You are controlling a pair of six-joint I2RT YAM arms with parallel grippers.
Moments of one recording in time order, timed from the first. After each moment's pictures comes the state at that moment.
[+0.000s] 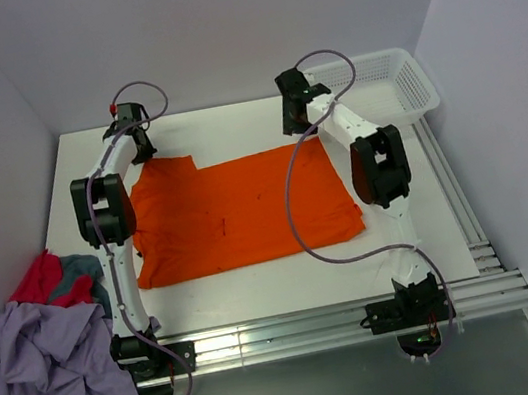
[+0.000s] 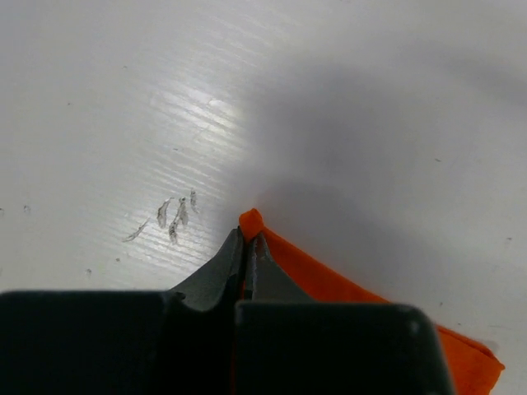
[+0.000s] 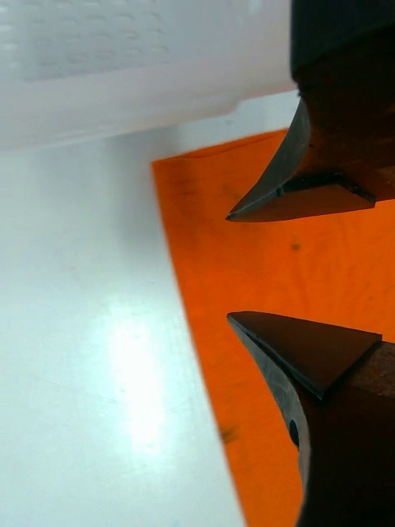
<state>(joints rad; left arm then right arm) -0.05 2.45 2.08 -0.54 -0.24 -0.34 0.32 2.27 2.00 -0.73 0.26 0.44</state>
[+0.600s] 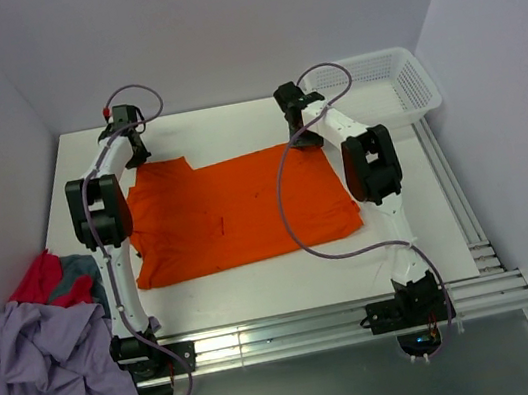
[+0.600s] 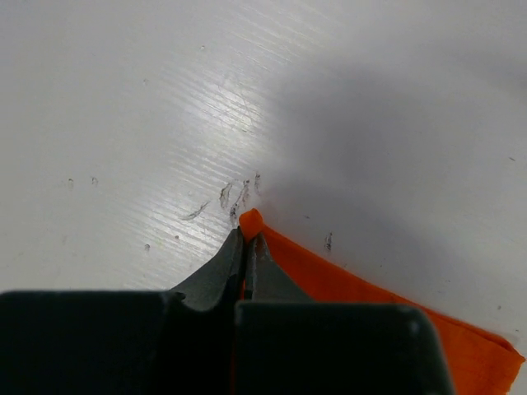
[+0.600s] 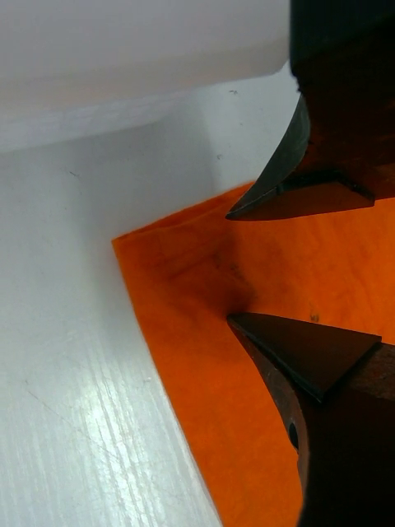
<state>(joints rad) -0.03 2.40 2.02 -0.57 -0.32 -0.33 0.32 2.40 2.06 -0.84 0.39 0.46</state>
